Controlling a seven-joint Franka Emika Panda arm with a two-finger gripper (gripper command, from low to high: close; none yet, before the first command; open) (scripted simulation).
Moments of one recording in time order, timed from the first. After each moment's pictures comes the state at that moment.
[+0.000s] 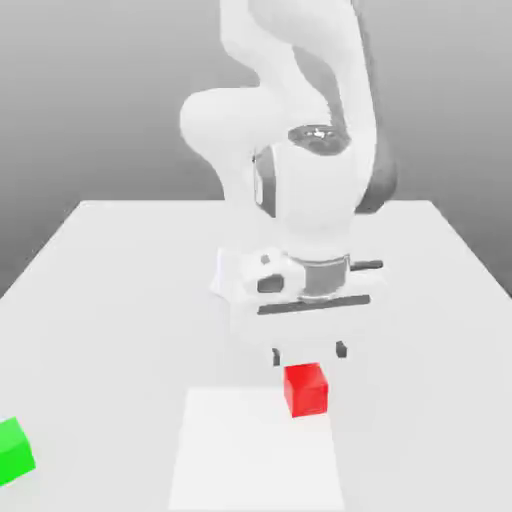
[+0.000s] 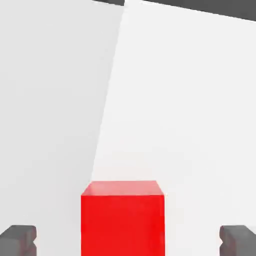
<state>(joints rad) 0.12 0.06 0.08 -2.90 -0.03 2.95 0.82</state>
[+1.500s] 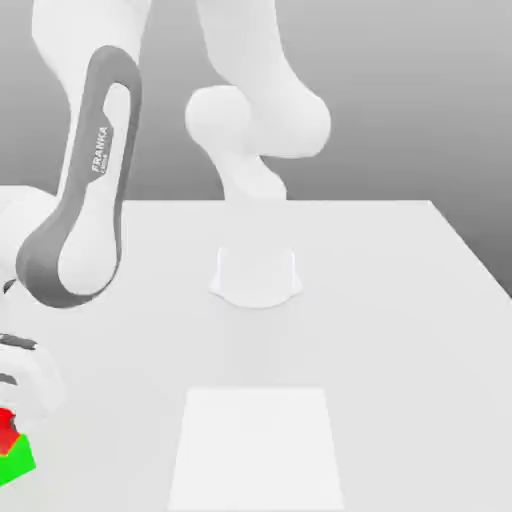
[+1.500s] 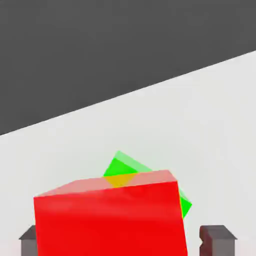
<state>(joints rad) -0.40 0.39 -0.21 -2.29 0.17 2.66 0.35</state>
